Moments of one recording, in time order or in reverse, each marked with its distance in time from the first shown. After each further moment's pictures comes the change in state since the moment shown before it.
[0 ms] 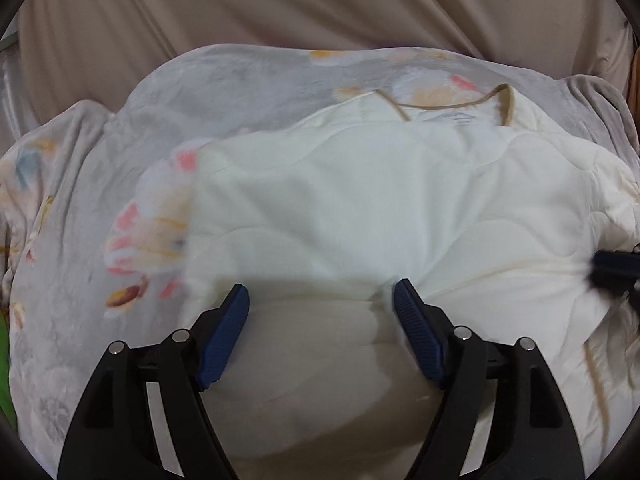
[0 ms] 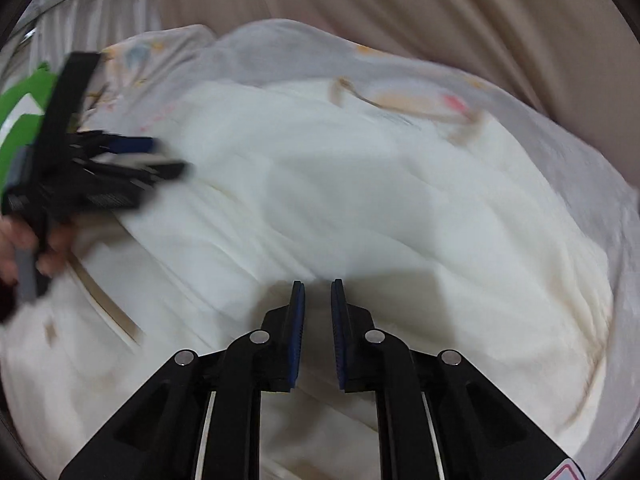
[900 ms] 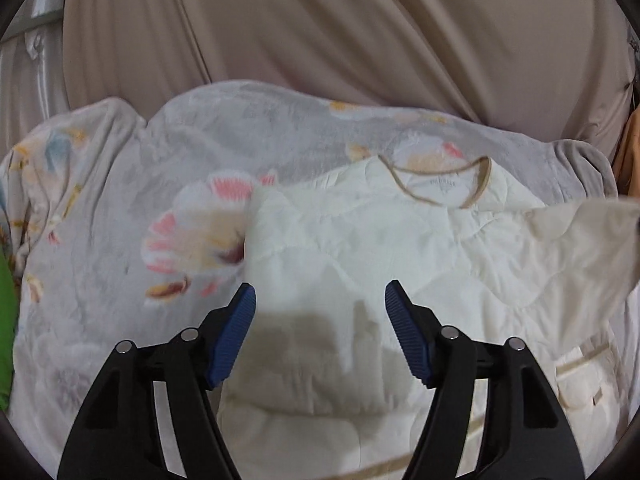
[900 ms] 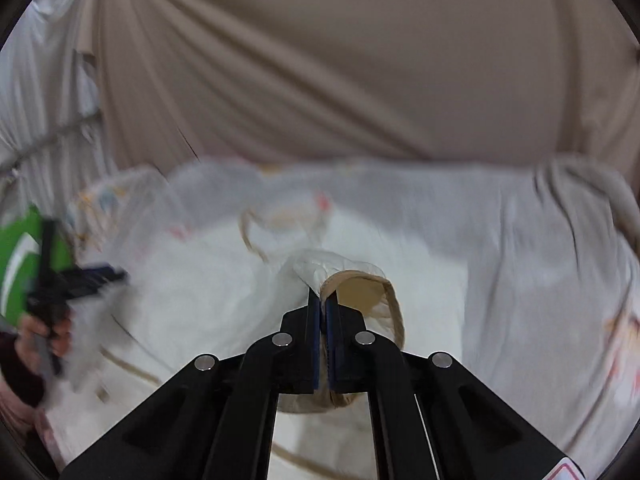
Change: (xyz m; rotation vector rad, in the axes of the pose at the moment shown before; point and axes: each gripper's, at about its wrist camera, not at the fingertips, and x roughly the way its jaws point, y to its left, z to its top) left arm -0.073 0.014 0.016 -0.119 -0.116 -0.050; right arm -0.150 -0.066 -0.017 0.256 -0.409 -0.054
